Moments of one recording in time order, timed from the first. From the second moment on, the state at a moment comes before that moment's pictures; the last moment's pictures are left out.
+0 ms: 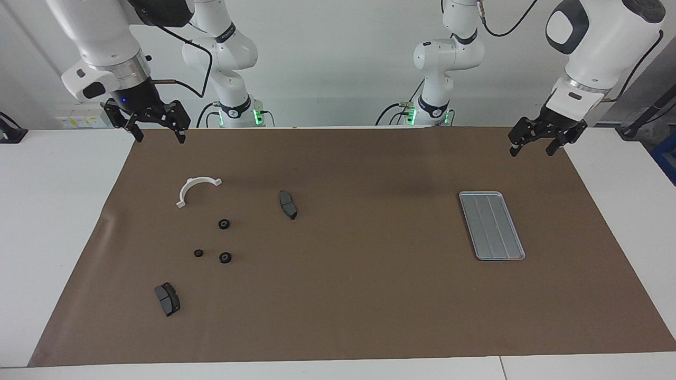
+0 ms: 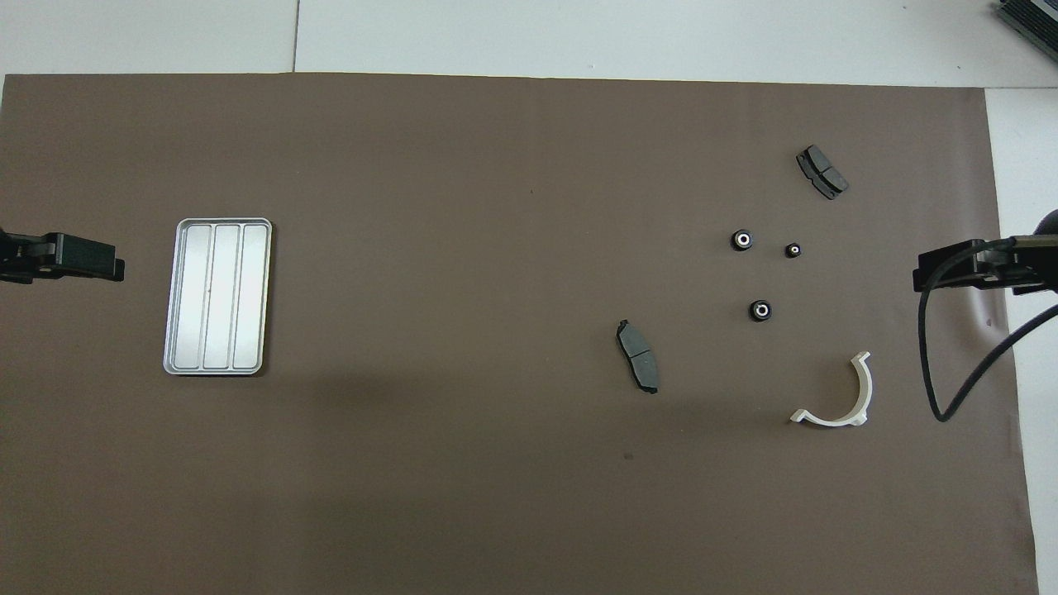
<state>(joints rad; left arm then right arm) 0.03 -0.05 -0.02 -1.72 -0.04 1.71 0.06 0.03 -0.05 -0.03 -1.63 -0.03 1.57 0.06</state>
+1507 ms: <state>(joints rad) 0.03 -0.05 -0.02 -1.72 -0.04 1.71 0.06 0.07 0.04 -0.02 -1.92 -0.03 1.99 0.05</state>
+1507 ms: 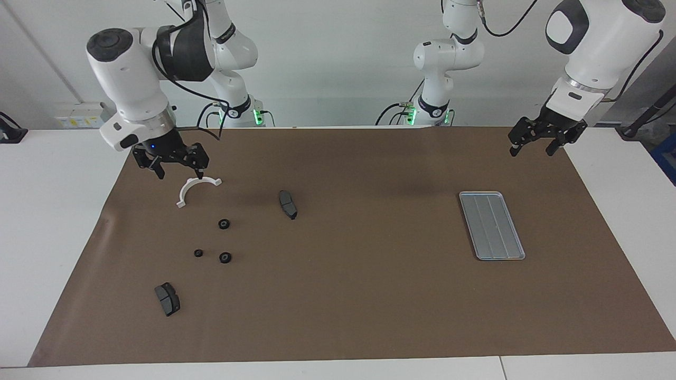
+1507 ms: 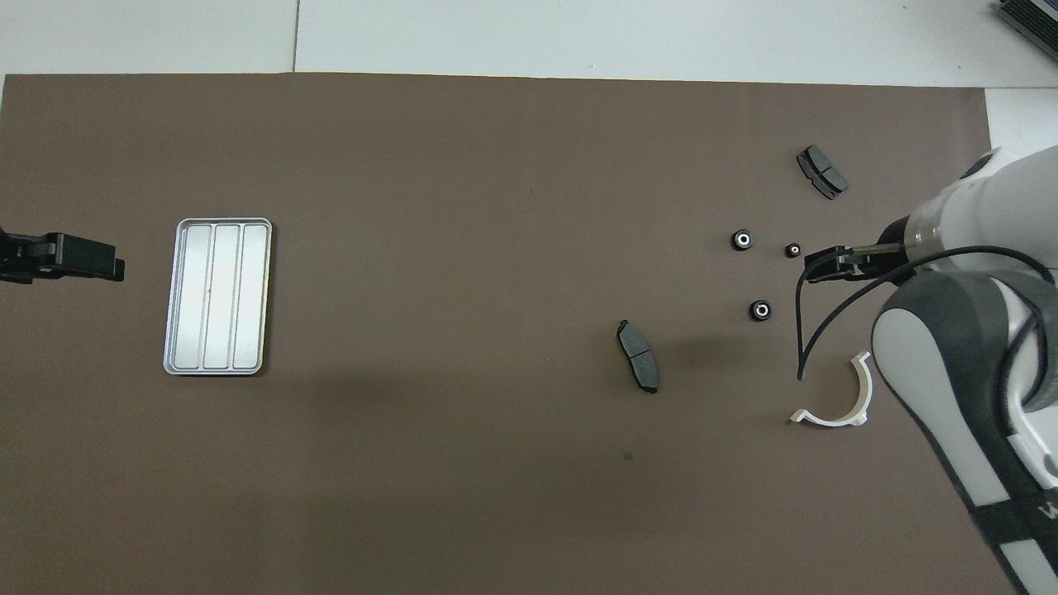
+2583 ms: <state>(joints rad) 0.03 -0.05 -0.02 -1.72 -0.04 1.71 0.06 0.08 0.18 -0.03 -2.16 0.02 2.40 -0.04</state>
